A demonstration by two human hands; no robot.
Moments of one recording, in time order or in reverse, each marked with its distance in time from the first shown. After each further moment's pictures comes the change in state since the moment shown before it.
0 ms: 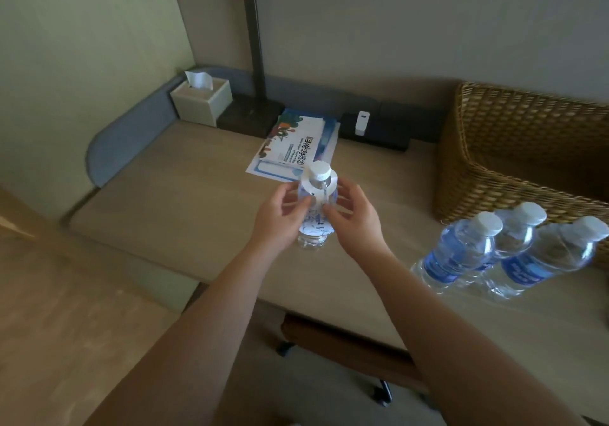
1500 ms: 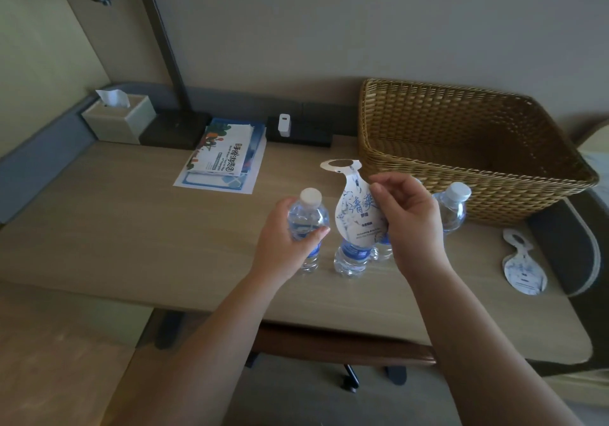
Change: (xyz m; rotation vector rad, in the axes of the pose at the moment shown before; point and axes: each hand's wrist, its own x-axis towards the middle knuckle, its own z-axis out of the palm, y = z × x) left_hand -0.058 0.025 0.118 0.181 -0.153 0.208; right_hand -0.069 -0.020 -0.171 0.218 0.361 -0.095
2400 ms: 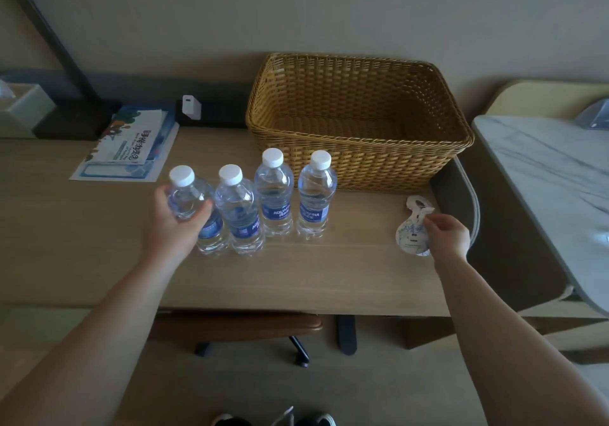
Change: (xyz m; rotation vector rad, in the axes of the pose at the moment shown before) left_hand -0.003 0.016 0.061 0.047 0.288 -0.203; right_hand 0.034 0.144 -0.313 -0.431 0.521 0.448
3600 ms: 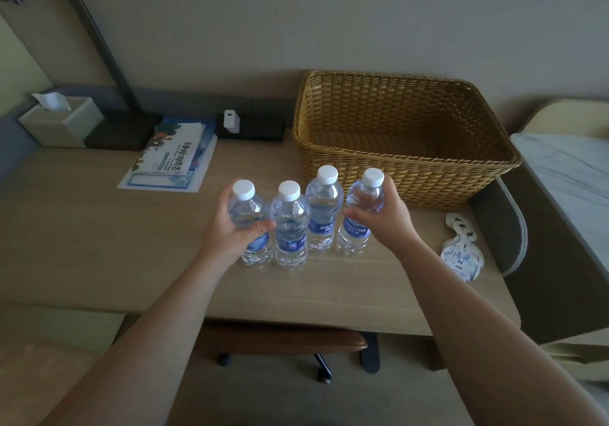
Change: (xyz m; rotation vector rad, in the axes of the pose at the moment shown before) left_hand 0.022 -0.002 -0.012 -0.292 -0.336 0.082; right_hand -0.102 -0.109 0.114 -0.066 -0.552 -0.453
